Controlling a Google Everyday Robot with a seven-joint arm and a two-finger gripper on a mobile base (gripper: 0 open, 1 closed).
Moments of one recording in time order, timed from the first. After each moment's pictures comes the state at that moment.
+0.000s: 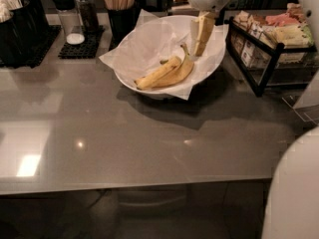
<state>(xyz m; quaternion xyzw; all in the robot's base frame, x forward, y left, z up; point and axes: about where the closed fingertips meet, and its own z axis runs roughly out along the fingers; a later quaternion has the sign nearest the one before) 0.631 -0.040 0.990 -0.84 0.44 0.06 0.32</state>
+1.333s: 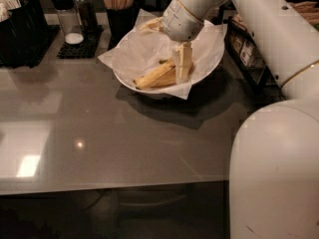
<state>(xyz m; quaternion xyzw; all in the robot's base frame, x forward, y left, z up) 0.641 0.000 0.899 -0.87 0.40 0.15 0.25</state>
